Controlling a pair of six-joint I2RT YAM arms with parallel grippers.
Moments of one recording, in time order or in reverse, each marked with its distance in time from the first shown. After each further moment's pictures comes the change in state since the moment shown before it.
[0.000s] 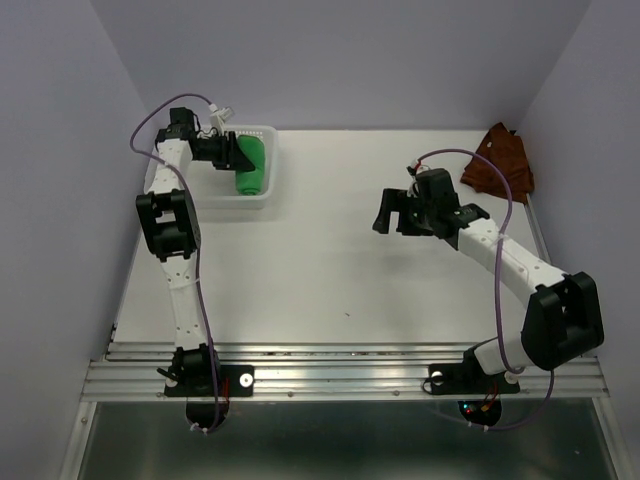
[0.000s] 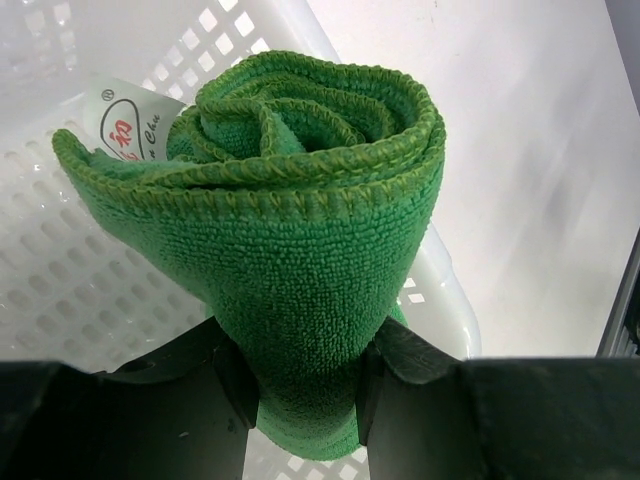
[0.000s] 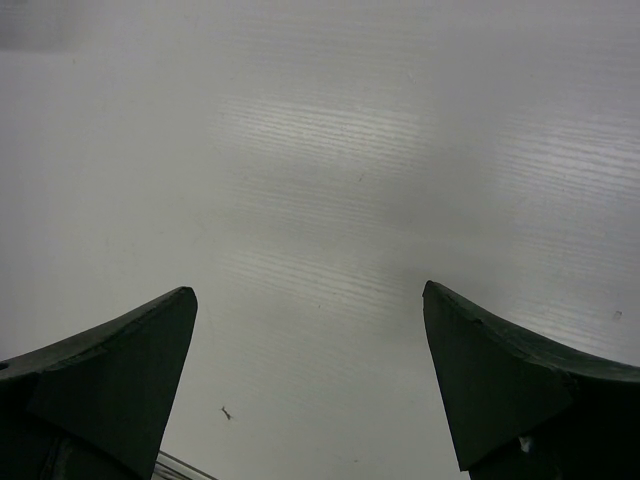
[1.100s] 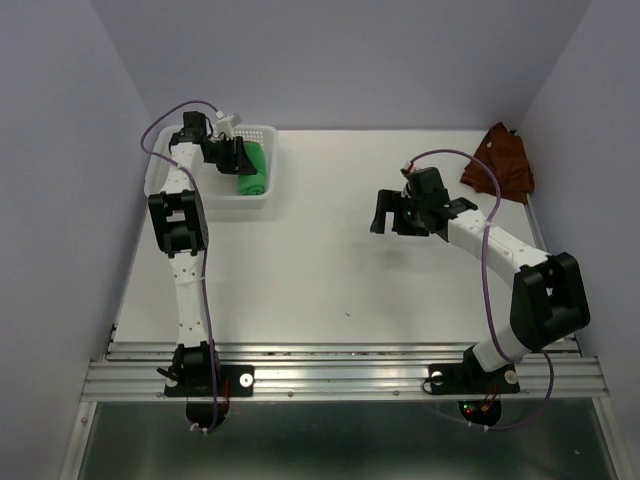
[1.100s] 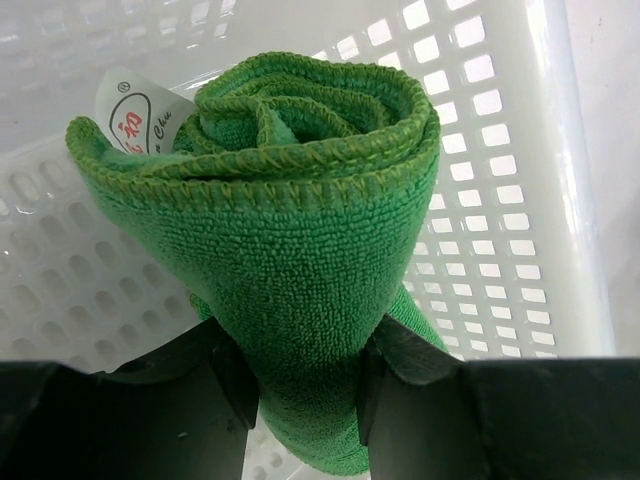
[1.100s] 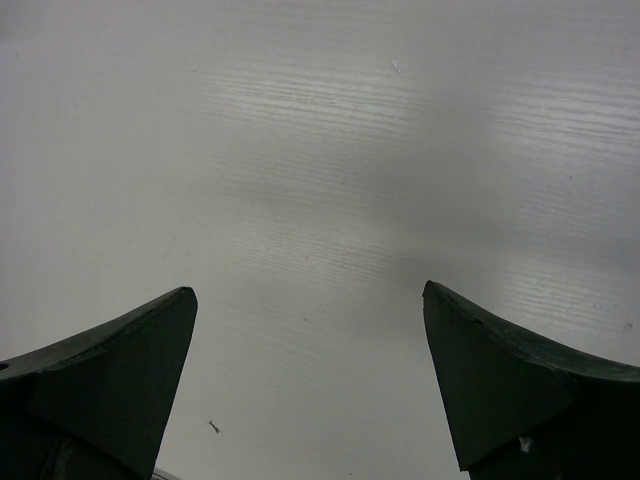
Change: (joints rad) left arm -0.035 0.131 0.111 0.060 -0.237 -0.131; right arm -0.002 0.121 0.047 -0.014 0.012 0.004
